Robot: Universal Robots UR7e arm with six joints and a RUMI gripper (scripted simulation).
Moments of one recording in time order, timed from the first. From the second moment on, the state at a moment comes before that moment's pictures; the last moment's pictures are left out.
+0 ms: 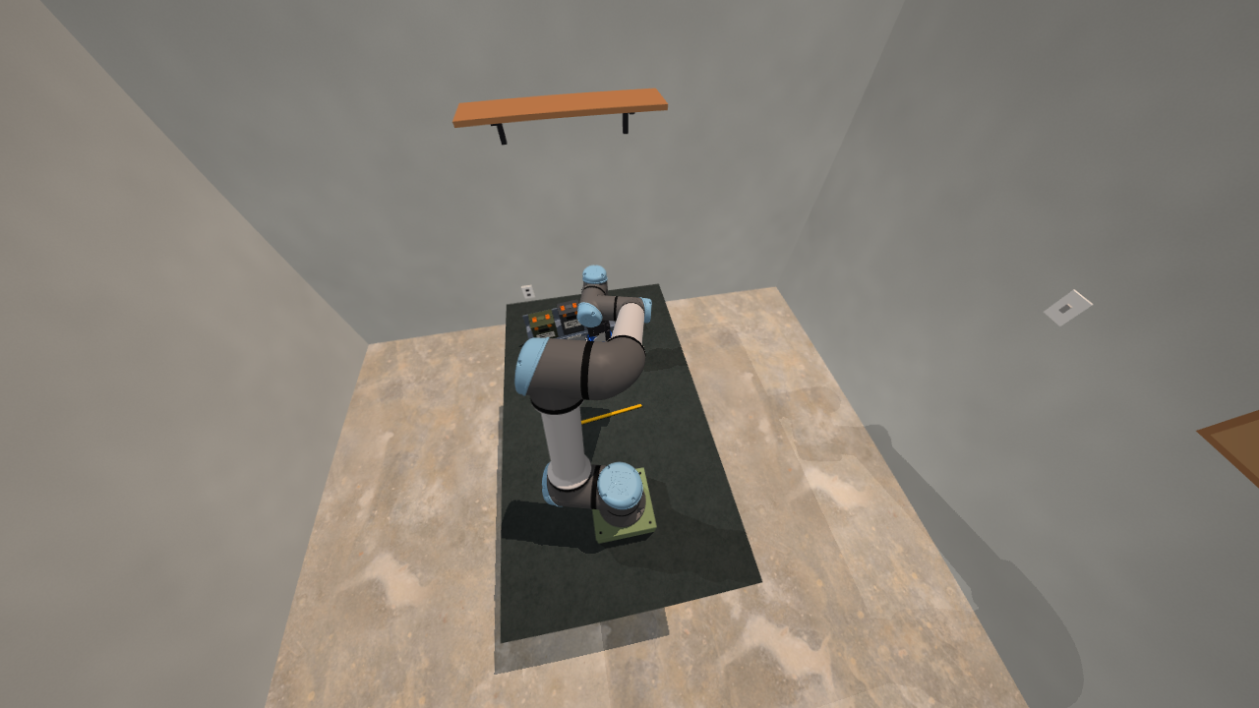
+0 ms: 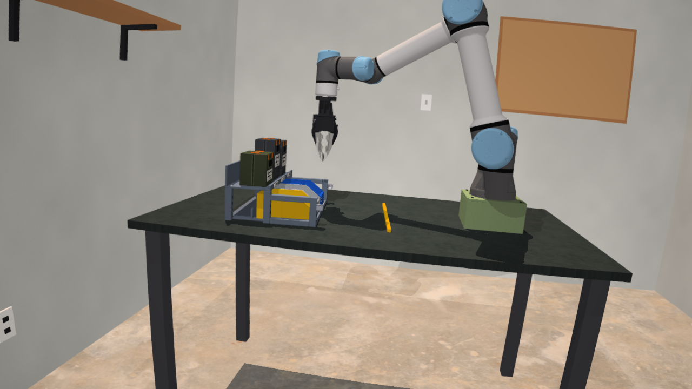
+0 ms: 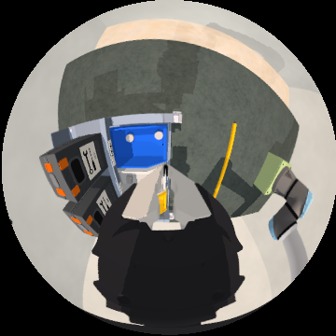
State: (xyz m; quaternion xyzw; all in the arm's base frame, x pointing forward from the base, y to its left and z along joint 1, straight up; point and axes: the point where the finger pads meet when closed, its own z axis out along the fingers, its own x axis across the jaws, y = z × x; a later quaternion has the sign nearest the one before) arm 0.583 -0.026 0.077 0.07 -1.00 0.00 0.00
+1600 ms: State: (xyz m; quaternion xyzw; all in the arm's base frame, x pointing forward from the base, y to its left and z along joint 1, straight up) arm 0.582 -0.026 0.035 0.07 -1.00 0.00 0.00
